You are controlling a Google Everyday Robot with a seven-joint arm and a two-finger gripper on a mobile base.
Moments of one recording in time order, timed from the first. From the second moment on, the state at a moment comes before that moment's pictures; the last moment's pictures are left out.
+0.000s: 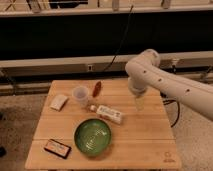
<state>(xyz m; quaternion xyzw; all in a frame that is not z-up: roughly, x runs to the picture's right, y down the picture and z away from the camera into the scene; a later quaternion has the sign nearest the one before) 0.150 0.043 0.738 -0.26 -0.03 -0.16 0.95</state>
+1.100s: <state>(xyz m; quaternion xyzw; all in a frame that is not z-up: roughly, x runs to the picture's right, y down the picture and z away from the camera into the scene) 0.118 0.042 0.738 -0.25 -0.04 -0.20 0.95</state>
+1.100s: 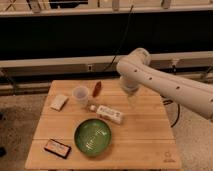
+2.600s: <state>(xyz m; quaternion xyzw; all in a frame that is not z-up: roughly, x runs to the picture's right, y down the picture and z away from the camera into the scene) 0.110 0.063 0.725 -0.23 -0.06 -0.21 0.95</state>
